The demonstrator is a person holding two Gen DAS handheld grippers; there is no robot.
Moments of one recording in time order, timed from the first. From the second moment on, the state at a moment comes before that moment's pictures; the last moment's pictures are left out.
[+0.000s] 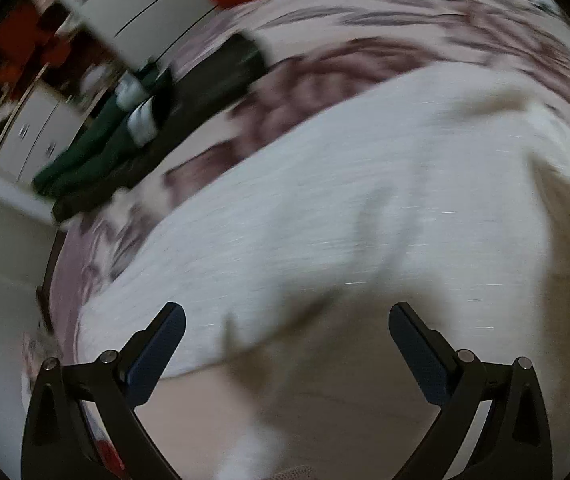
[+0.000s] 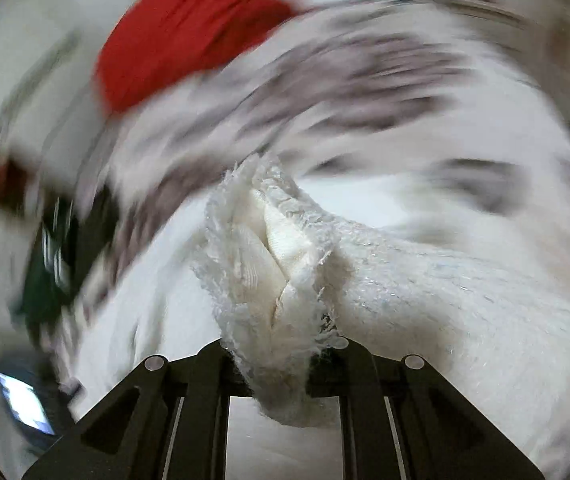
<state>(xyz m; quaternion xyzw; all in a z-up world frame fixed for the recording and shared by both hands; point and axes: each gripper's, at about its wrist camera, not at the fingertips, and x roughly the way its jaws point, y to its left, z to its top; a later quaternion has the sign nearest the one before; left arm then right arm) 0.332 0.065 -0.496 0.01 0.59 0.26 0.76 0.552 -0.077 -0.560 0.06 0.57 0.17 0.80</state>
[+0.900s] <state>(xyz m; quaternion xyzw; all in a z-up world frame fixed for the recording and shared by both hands) 0.386 0.005 -0.528 -0.05 0.62 0.11 0.78 0.391 -0.375 -0.675 0.27 0.63 -0.14 0.72</state>
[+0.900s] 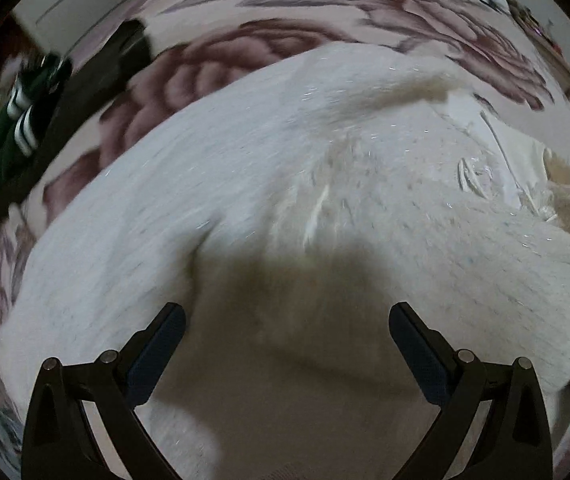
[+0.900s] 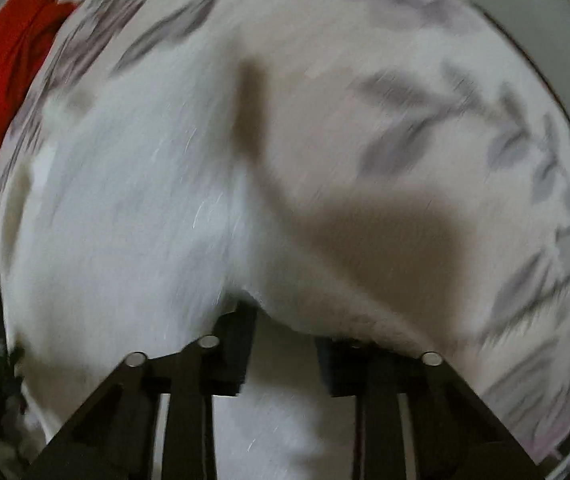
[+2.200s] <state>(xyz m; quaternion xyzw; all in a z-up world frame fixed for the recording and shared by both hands) 0.157 0.320 -0.567 -0.60 0.40 0.30 0.63 0.440 -0.023 -0.606 0.06 0.65 -0.08 0.75</state>
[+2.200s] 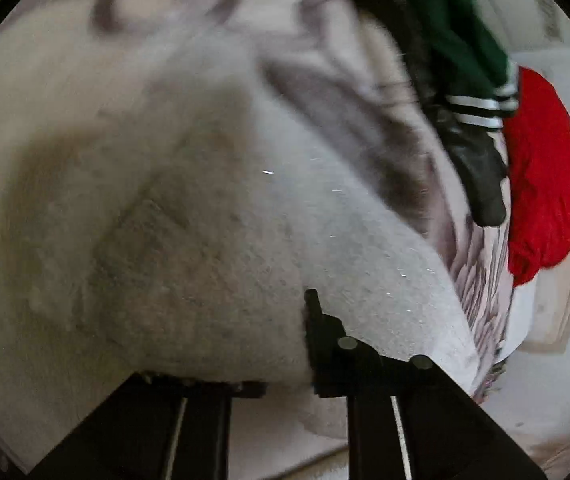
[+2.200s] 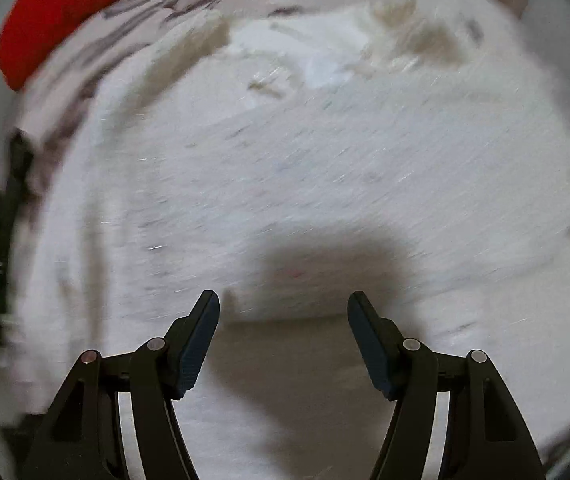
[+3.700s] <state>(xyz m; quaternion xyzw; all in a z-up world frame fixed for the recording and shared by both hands) 0.335 -0.188 -0.435 0.03 0.49 -0.07 0.87 0.305 -0.447 -0.581 0.42 0.59 -0.09 0.69</state>
